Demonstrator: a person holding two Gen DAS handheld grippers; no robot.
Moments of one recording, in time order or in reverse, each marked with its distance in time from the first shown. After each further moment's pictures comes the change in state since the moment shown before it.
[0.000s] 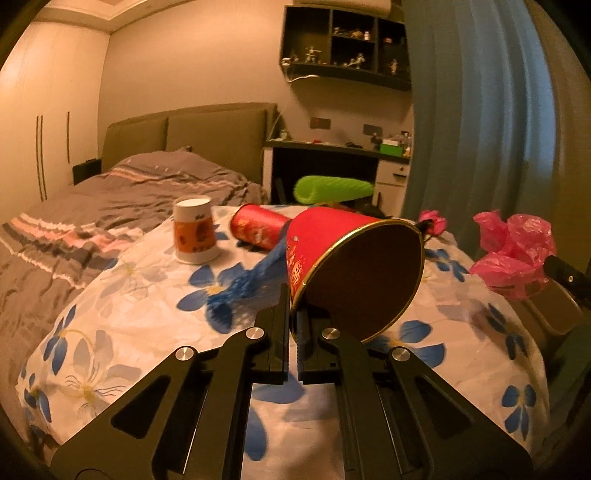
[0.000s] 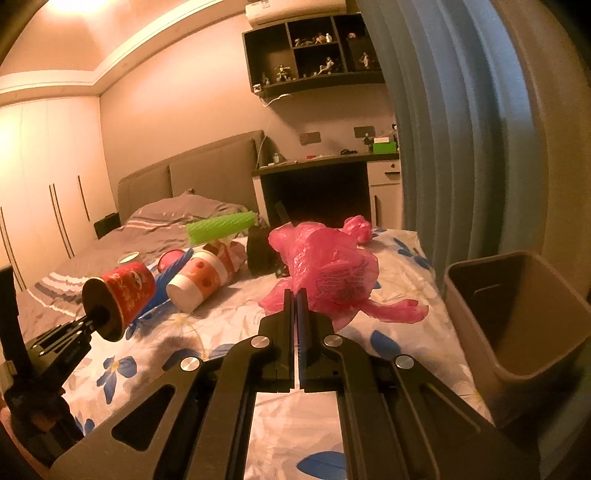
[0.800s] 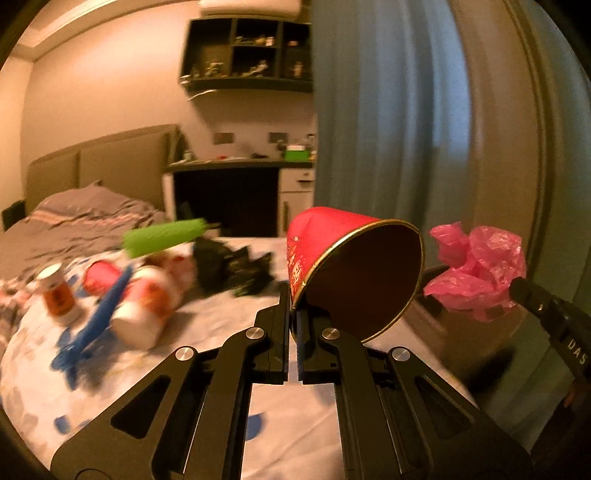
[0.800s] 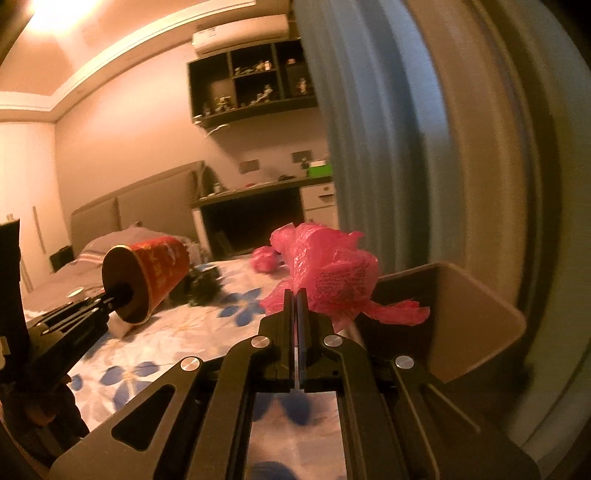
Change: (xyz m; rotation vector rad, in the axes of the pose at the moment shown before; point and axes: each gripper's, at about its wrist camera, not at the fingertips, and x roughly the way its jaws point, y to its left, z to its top) left arm 0.017 -0.159 0.036 0.162 -0.045 -0.306; right arm -0.052 -0.085 0.004 0.074 -0.112 -0.215
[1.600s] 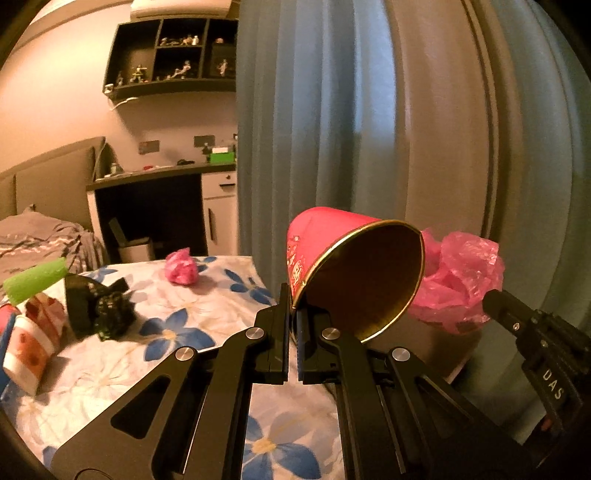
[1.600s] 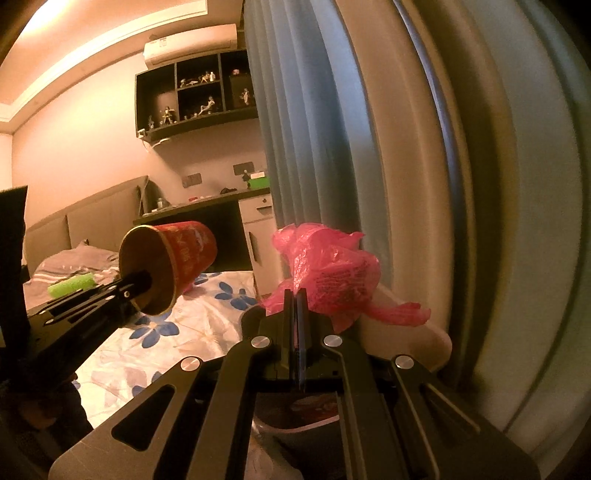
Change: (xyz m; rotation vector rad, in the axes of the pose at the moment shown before) left arm 0.074 -0.120 0.023 0.091 0.010 -0.218; right arm 0.011 -0.082 0.009 0.041 -0.035 -0.183
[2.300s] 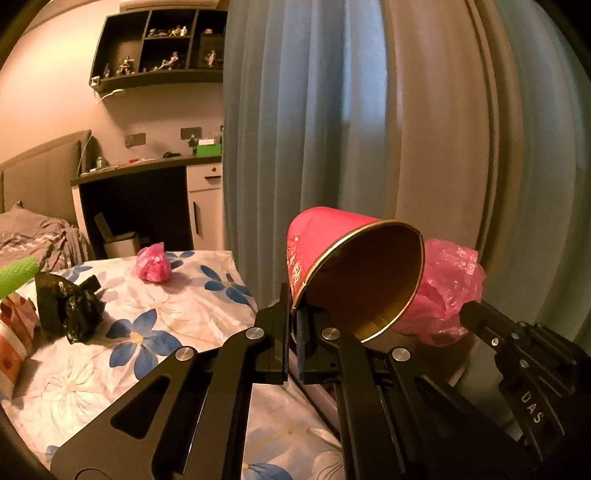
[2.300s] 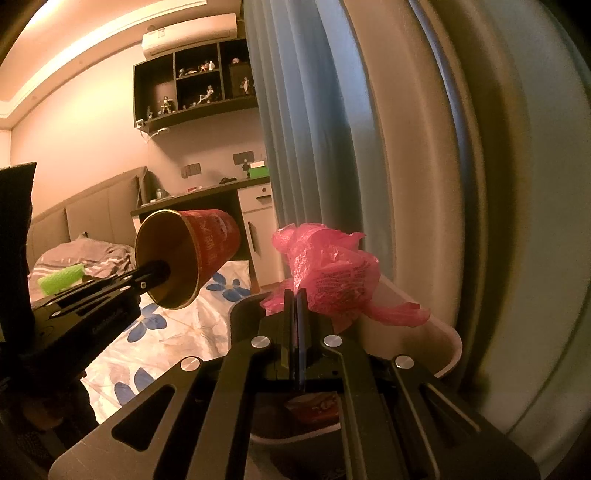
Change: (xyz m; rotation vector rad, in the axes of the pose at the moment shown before) left arm 0.032 -0.015 -0.001 -0.002 0.025 -0.038; right arm 0.024 -0.005 0.002 -0.004 0.034 0.004
